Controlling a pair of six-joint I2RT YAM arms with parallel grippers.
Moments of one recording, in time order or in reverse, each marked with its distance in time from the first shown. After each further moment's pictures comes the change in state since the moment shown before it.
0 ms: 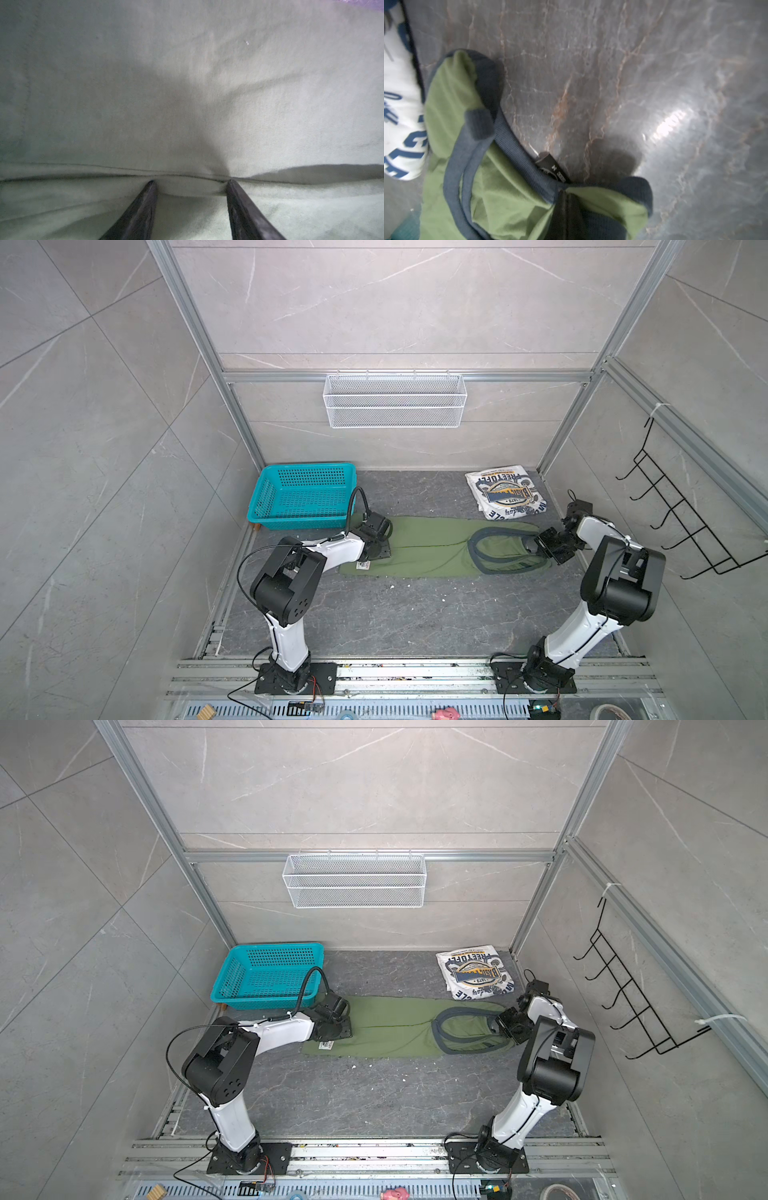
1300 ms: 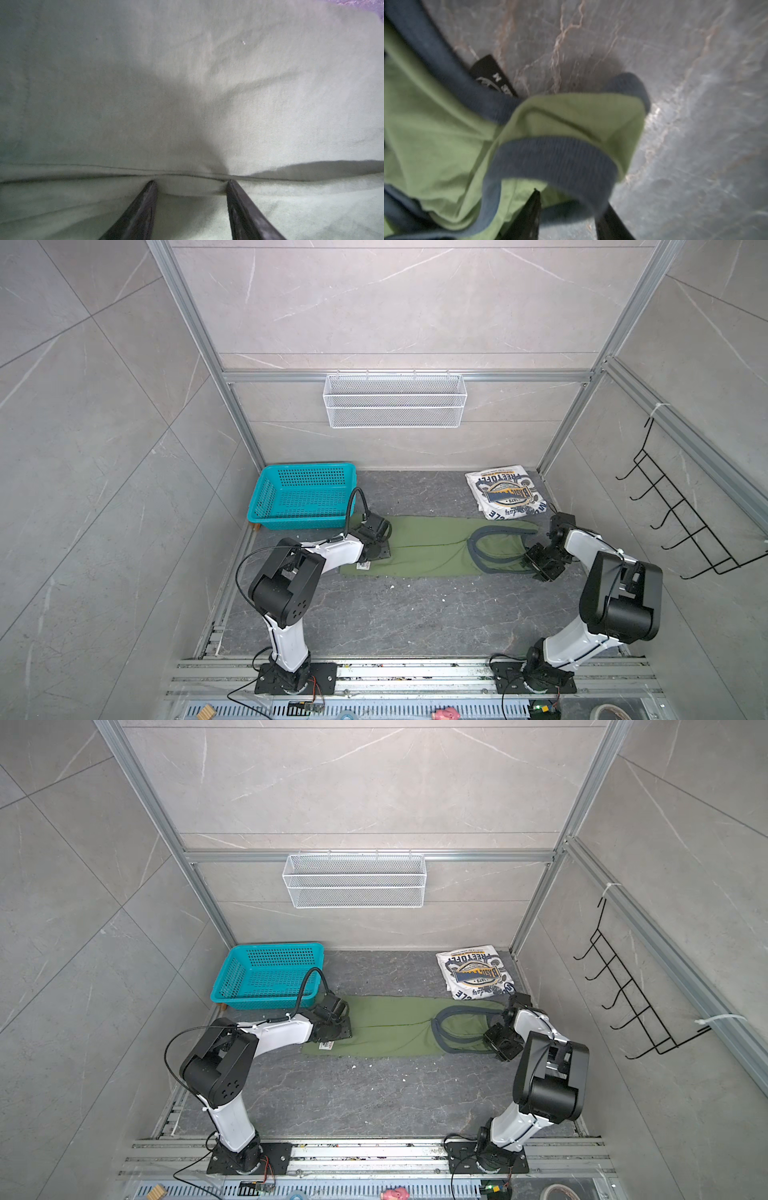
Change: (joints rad) left arm 0.000 -0.012 -0.024 0.029 0.001 0.000; right arm 0.095 -0.167 -0.245 0.009 0.072 -0.034
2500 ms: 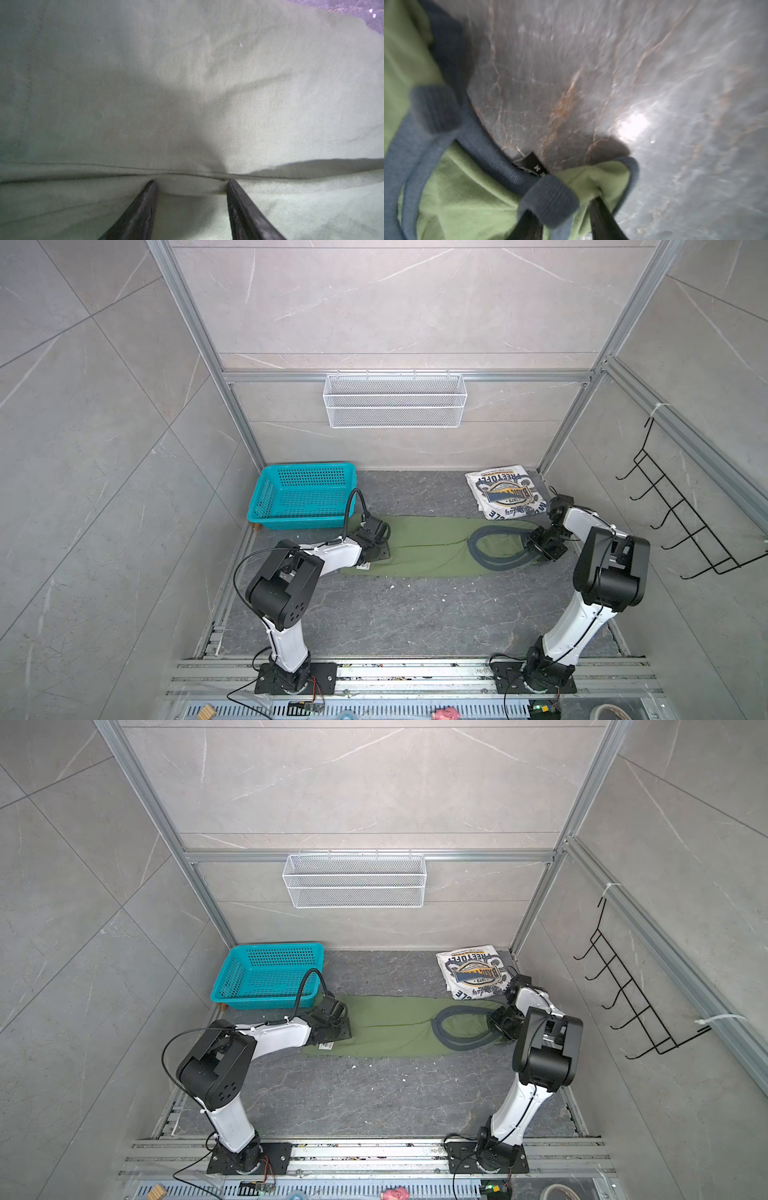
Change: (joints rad) left arm 0.000 -0.024 -0.055 0.062 -0.001 0.000; right arm -0.003 0.226 0.321 -0.109 0.108 -0.008
